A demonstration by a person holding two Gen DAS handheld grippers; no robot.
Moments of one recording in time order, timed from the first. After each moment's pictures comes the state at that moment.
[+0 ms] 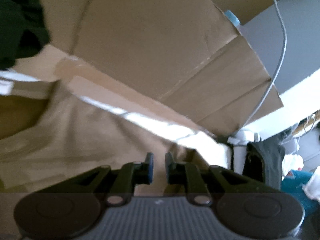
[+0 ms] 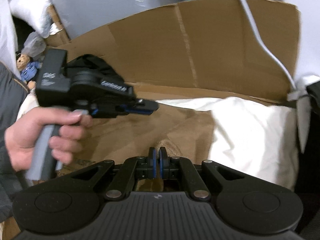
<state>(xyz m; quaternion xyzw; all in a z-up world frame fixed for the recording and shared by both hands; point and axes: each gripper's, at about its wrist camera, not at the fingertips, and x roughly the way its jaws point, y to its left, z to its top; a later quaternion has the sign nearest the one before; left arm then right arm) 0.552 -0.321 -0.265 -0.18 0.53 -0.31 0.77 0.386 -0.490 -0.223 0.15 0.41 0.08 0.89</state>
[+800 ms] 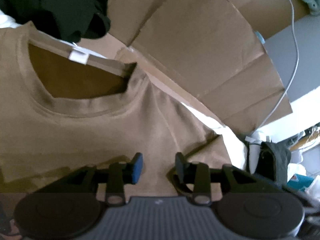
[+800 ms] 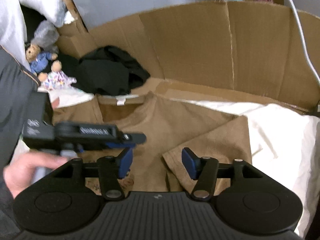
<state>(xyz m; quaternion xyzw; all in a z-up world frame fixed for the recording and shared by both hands) 0.536 -0.249 -0.288 -0.20 0.53 -0.27 0.78 0.403 -0.445 -0.203 0.15 0.42 0.10 0.89</state>
